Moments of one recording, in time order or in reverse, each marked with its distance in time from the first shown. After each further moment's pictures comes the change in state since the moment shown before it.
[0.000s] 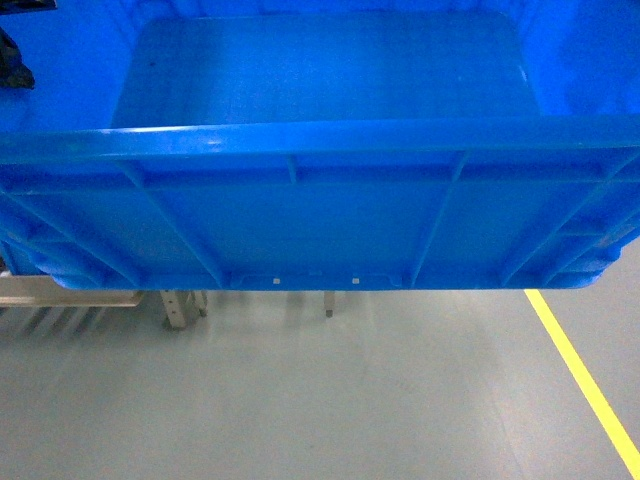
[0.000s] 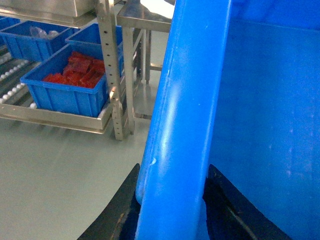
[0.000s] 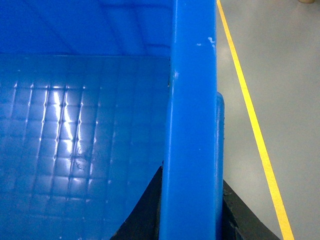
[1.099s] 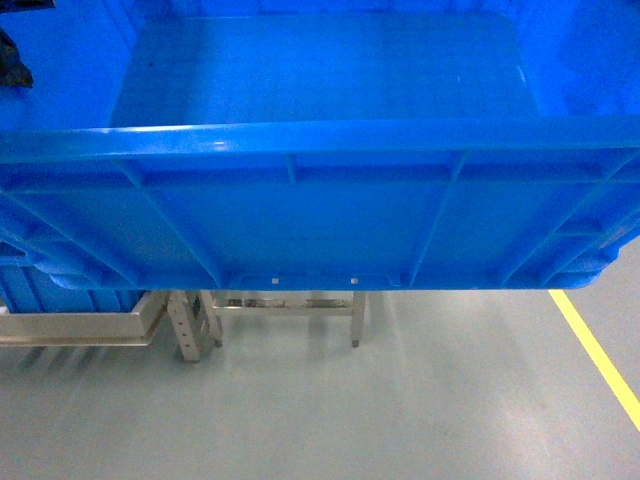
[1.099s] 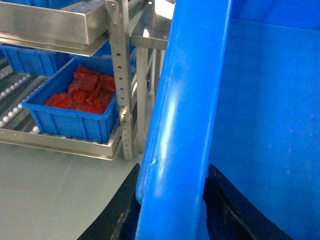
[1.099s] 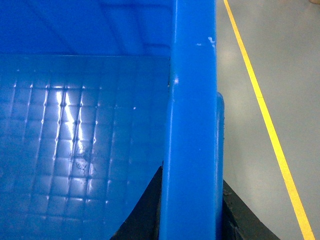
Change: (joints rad) left arm -0.001 0.000 0.000 -0.002 0.000 0.000; right arm -0.001 0.004 -0.001 0.001 -0.001 0.001
